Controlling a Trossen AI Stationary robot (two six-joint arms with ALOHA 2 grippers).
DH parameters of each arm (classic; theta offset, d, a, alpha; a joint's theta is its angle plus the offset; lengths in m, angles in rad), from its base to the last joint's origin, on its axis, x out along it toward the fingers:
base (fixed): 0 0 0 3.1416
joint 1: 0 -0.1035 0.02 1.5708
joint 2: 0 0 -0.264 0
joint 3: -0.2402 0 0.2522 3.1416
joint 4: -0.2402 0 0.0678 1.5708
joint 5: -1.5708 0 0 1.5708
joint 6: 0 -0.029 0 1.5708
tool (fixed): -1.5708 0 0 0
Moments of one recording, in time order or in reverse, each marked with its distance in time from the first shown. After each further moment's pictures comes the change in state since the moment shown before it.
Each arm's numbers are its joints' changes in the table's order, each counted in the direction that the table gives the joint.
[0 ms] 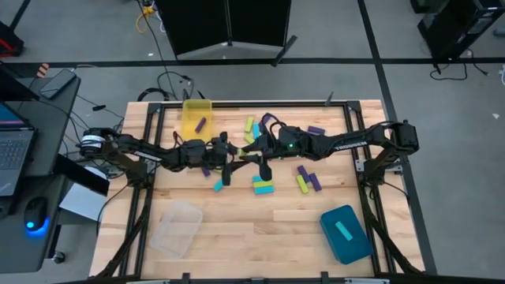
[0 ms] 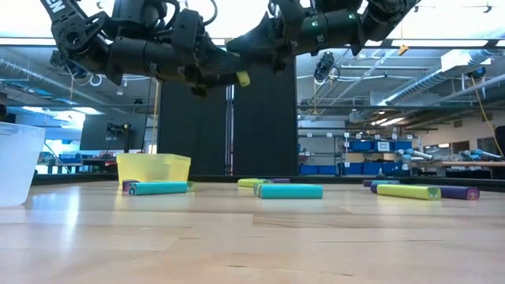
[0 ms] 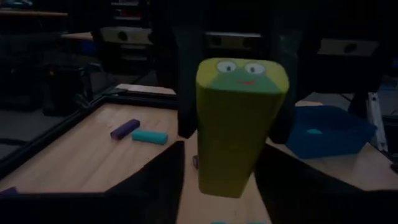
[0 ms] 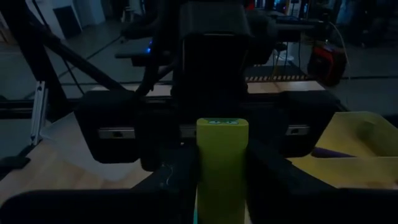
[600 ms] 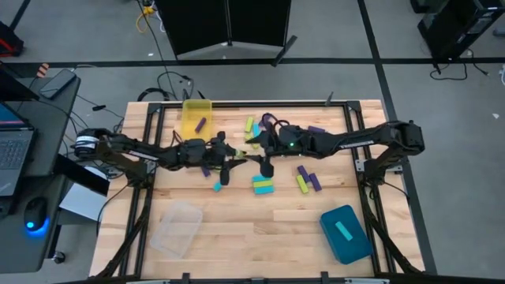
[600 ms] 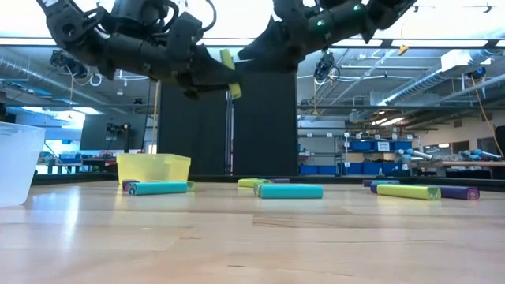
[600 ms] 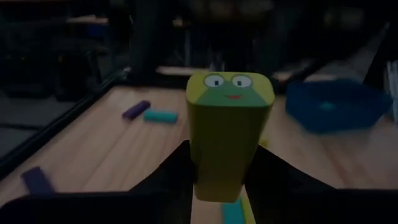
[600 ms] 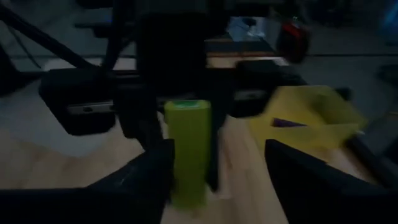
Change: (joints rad) left arm -0.003 -0.075 -0.003 -0.199 -0.037 -0.047; right arm 0.000 -0.072 -0.019 -0.216 0.152 0.048
